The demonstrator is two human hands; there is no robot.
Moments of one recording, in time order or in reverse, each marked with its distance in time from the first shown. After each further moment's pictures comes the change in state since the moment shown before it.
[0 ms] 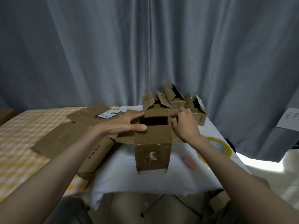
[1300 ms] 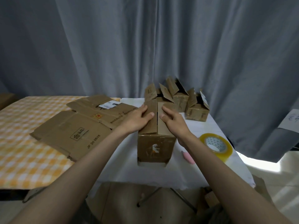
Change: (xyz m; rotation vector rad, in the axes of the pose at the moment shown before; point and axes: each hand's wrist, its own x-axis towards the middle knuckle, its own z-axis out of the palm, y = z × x) left_hand 0.022 0.035 0.050 -0.173 0.383 -0.178; right_hand -0.015 -0.026 0.021 0.740 -0.311 0.315
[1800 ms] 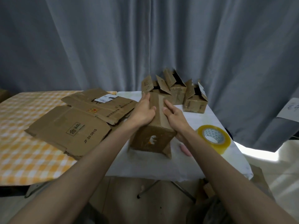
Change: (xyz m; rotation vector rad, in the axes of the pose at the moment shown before) left_hand 0.016 0.022 0.032 -0.103 0.084 -0.035; right_hand -0.003 0.015 -0.006 0.215 0.020 0.078
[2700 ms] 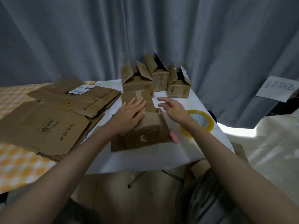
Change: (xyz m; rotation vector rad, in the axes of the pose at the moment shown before) left_hand 0.008 -0.057 0.037 0.457 -0.234 0.364; right_hand 0.012 0.036 -0.058 -0.479 -0.017 -0.050
